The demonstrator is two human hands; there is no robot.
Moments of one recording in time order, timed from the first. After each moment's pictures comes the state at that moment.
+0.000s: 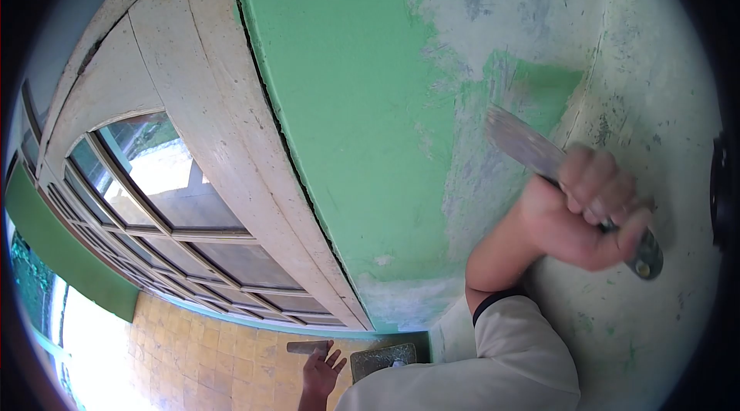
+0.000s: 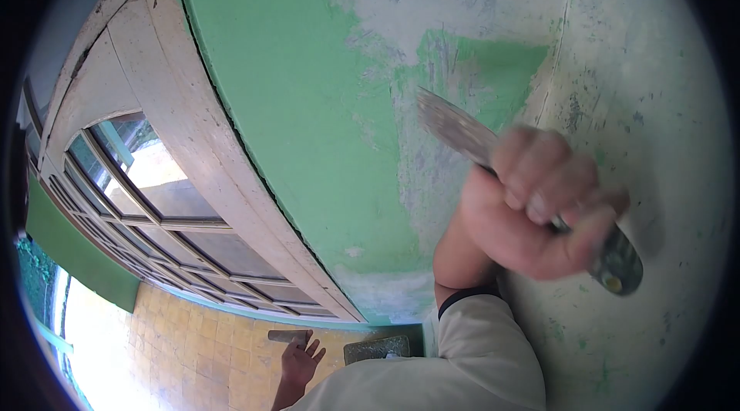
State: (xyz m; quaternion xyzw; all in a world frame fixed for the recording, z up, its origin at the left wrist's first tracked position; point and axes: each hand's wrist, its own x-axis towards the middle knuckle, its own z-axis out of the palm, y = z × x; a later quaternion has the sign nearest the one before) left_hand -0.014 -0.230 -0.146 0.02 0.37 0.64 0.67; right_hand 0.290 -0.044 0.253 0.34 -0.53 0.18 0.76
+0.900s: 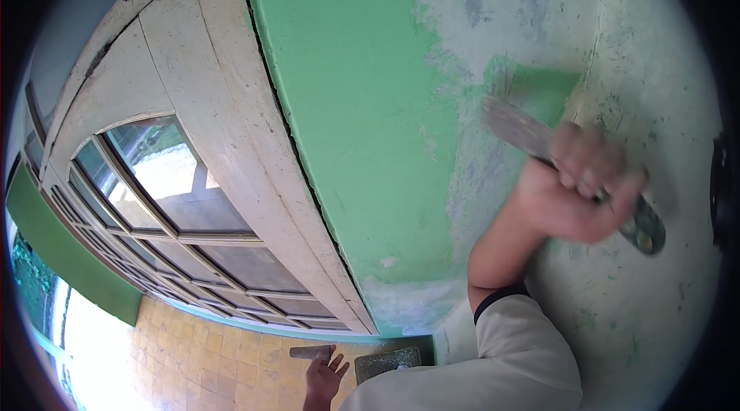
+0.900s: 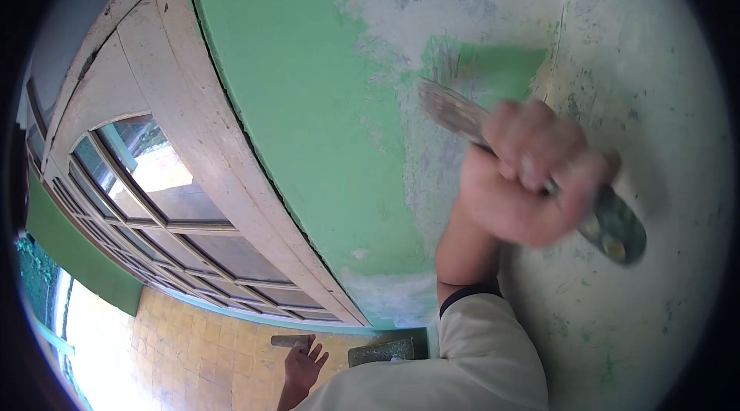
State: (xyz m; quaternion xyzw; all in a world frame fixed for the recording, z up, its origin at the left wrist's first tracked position) left_hand -0.021 -0.238 -0.152 0.02 0.36 0.65 0.67; right_hand 0.285 -0.035 0.261 0.30 -0.54 0.14 0.77
